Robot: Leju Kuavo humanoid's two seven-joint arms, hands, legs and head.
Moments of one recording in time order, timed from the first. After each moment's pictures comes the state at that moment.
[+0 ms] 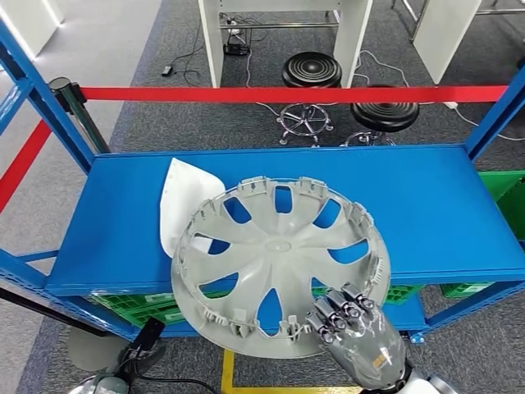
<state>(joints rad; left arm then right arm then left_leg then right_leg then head) -0.09 -0.13 0.61 -0.21 -1.01 0.08 -0.37 -0.01 -0.40 0.69 -1.81 1.57 -0.60 -0.02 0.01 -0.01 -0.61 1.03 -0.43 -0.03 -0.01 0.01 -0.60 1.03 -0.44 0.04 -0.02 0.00</state>
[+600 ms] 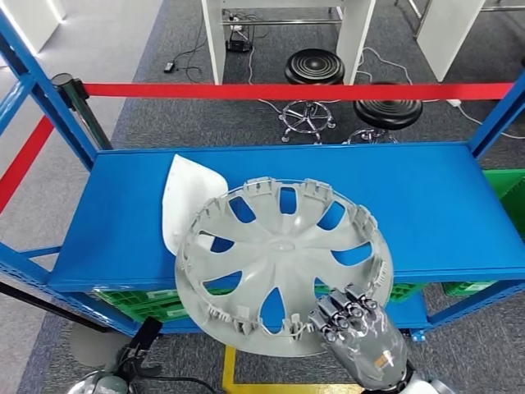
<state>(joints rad) -0.08 -0.14 0.61 -0.21 -1.01 0.10 -0.34 0.01 -0.40 0.68 -1.81 1.57 -0.60 0.00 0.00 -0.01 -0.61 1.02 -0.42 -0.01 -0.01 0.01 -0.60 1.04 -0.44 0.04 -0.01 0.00</state>
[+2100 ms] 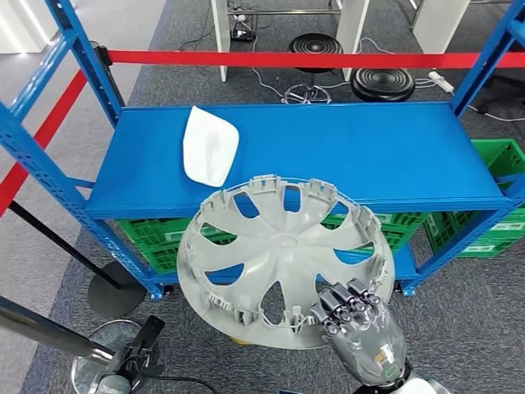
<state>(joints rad) -0.09 -0.14 0.61 -0.21 -1.01 0.11 -0.34 0.02 -0.36 0.66 -1.81 1.57 -0.60 0.03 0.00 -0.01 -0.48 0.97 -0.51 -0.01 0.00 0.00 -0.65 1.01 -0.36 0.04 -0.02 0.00</state>
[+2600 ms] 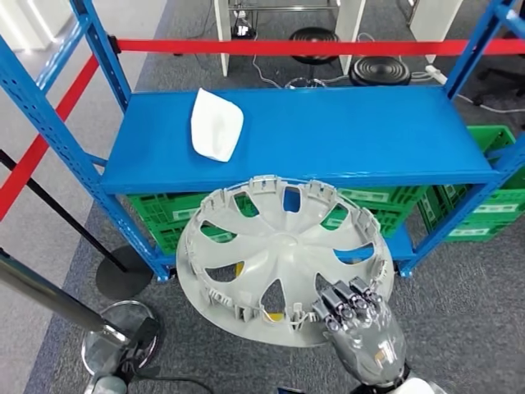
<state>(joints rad) -0.09 -0.14 0.61 -0.21 -1.01 0.11 -0.34 0.04 -0.33 0.65 -1.80 1.57 -0.61 0.05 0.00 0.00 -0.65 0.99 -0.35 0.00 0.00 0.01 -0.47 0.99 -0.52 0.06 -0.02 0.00</state>
